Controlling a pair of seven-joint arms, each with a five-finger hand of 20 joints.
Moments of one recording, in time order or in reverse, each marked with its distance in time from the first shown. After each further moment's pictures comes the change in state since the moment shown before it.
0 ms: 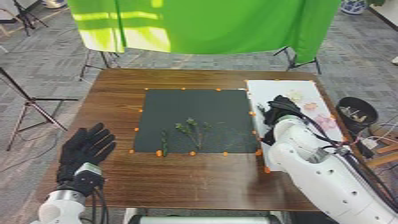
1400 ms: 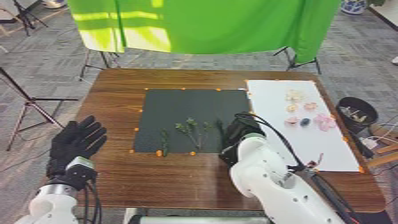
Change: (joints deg) left arm -0.7 1.5 -2.3 0.0 -0.3 0.8 0.9; right arm -7.2 -11.6 -3.2 -11.1 3.7 4.6 8.0
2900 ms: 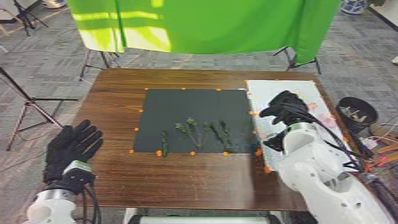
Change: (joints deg) left arm 1.6 -1.2 0.0 -0.5 -0.8 0.9 2.4; right arm -7.7 11.3 16.7 -5.4 -9.1 -4.9 -13.3
